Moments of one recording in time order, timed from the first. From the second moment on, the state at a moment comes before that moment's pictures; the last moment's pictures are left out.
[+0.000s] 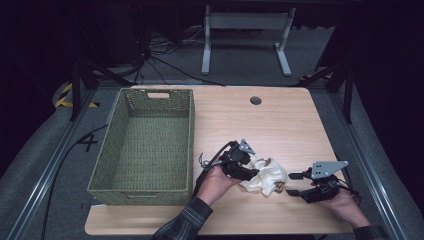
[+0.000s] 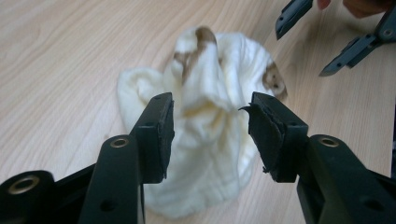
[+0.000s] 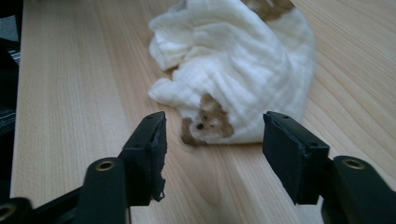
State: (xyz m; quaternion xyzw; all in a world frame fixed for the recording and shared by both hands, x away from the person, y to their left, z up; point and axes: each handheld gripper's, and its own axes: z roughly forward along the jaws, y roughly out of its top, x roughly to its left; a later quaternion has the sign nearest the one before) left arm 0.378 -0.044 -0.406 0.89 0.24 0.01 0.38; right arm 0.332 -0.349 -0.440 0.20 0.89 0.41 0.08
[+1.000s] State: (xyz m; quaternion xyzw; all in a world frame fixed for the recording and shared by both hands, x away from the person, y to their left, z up) left arm 0.363 -0.038 -0.453 0.91 0.25 0.02 0.34; right arm 0.336 -0.284 -0.461 0.15 0.91 0.38 0.06
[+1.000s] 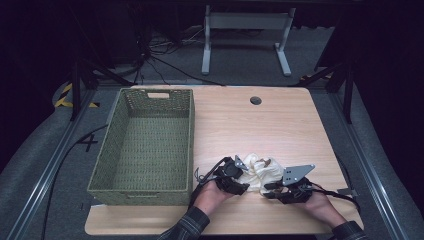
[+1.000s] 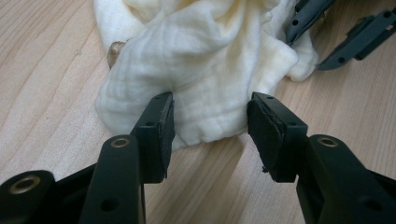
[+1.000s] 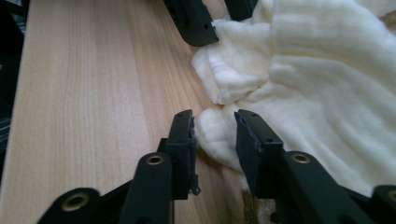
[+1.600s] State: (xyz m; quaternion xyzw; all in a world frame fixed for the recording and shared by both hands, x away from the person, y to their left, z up) left arm 0.367 -0.034 -0.455 0.90 0.26 0.00 0.35; right arm 0.345 -0.311 -0.427 0.19 0.88 0.43 0.08
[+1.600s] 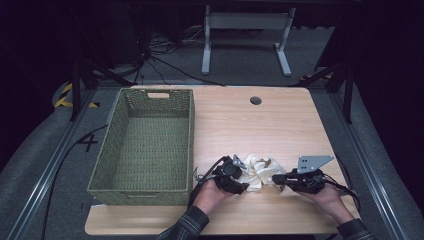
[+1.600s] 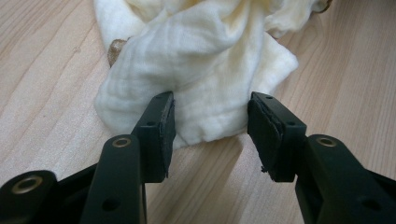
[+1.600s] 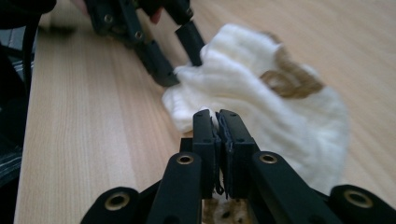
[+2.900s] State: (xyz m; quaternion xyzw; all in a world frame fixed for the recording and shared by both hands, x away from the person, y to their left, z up) left arm 0.365 -0.033 -0.450 0.90 0.26 -0.01 0.34; right arm 0.395 -0.394 -0.422 0.33 0.83 0.41 0.16
